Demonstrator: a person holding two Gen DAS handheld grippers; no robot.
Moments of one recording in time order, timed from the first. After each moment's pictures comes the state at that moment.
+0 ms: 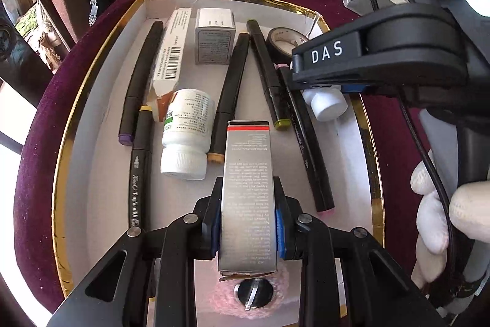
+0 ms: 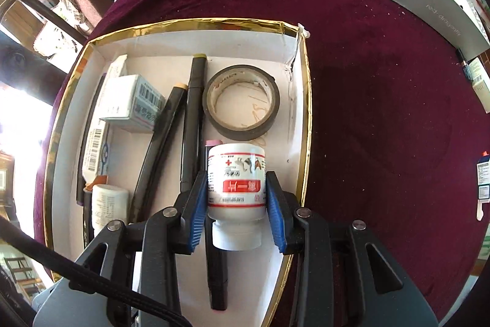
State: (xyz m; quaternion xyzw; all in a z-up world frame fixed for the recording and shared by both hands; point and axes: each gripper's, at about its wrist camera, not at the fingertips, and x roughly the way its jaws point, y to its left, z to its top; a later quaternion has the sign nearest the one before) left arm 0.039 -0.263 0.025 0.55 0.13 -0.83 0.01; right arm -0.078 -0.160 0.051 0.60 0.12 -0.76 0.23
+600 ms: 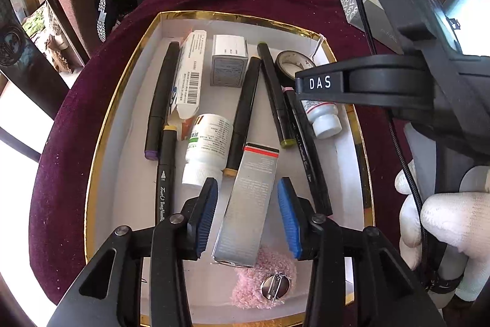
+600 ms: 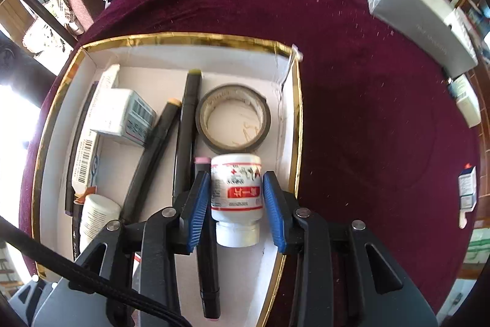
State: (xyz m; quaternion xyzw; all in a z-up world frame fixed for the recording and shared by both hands) left arm 0.031 -0.270 0.043 0.53 0.13 -0.84 0.03; right arm -0.073 -0.170 0.062 0.56 0.16 -0.79 0.21
